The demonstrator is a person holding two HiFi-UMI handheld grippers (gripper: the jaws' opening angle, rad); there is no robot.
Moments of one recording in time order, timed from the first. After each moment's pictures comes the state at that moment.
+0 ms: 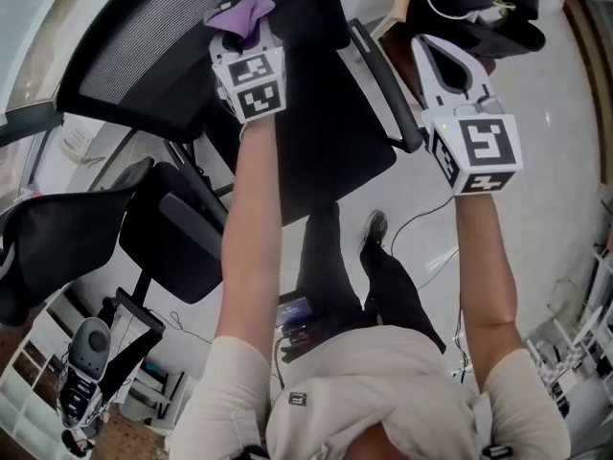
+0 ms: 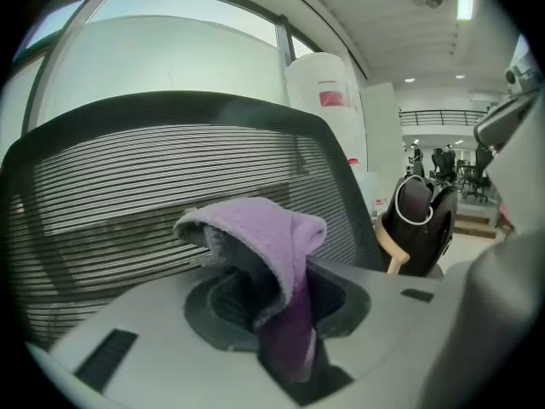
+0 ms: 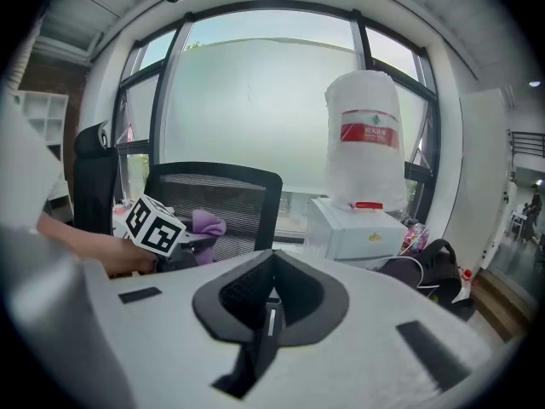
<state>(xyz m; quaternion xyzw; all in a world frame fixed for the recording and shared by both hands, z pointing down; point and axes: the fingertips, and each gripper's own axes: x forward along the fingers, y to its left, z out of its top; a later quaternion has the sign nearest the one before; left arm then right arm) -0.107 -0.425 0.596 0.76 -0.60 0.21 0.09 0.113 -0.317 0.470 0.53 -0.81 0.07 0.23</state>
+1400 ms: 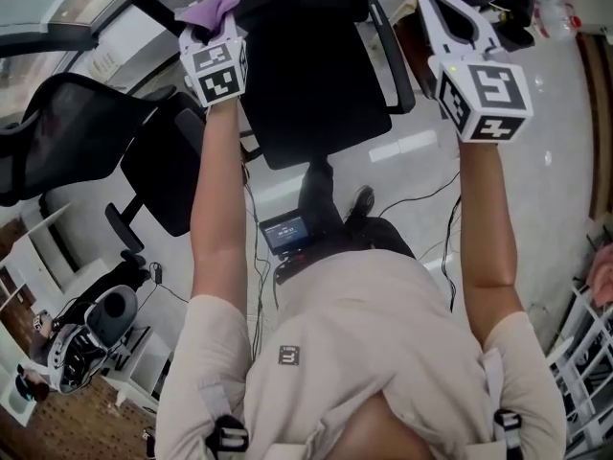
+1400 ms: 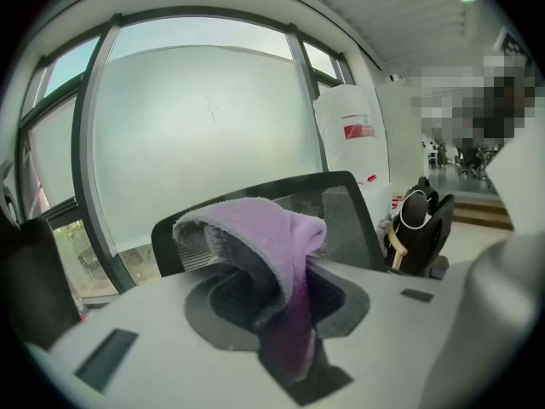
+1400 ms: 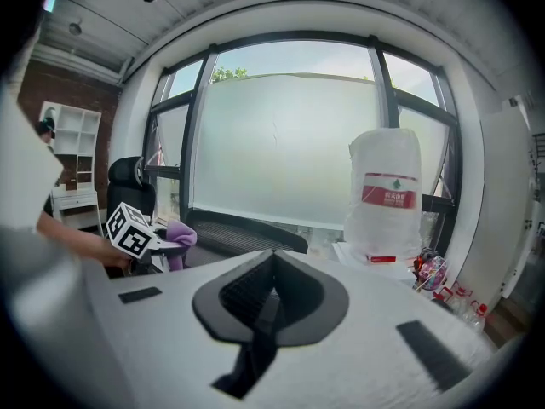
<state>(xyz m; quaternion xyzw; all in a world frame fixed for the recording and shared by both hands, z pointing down) -0.229 -0.296 0.467 0.70 -0.67 0.24 0.09 0.078 -0.273 0.323 0.47 -0.86 0.03 0.18</state>
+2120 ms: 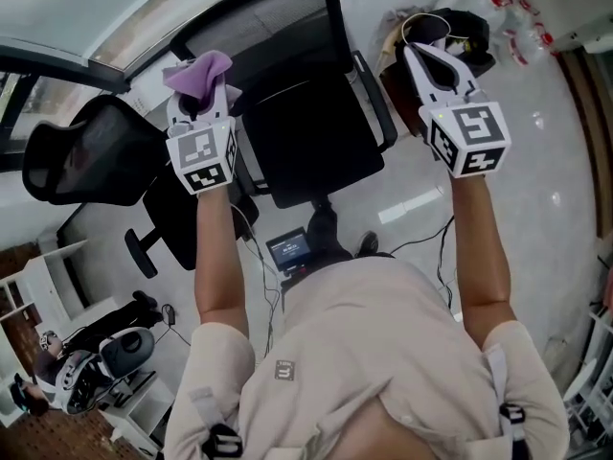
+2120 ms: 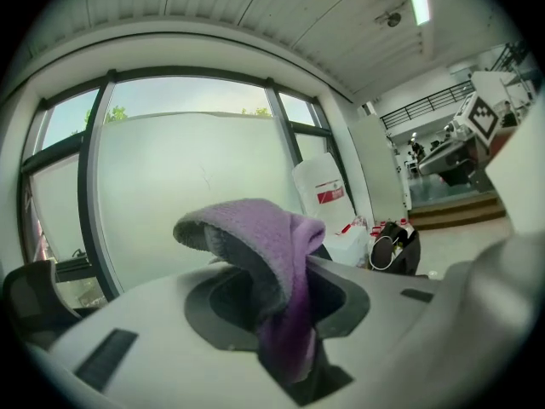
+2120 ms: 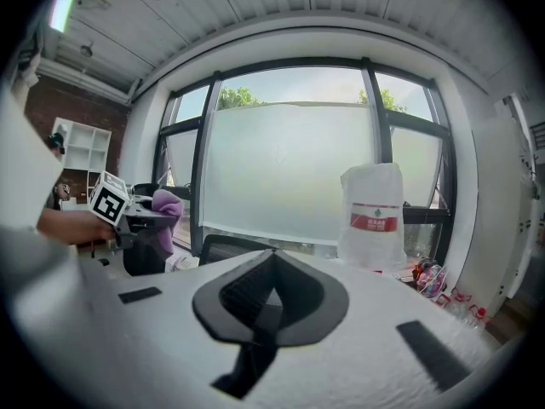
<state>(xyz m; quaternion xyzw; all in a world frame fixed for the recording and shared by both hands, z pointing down) -0.187 -0.174 0.250 0.74 -0.65 0.18 -0.03 0.121 -0.182 0.219 0.46 -0.88 0.01 0.13</state>
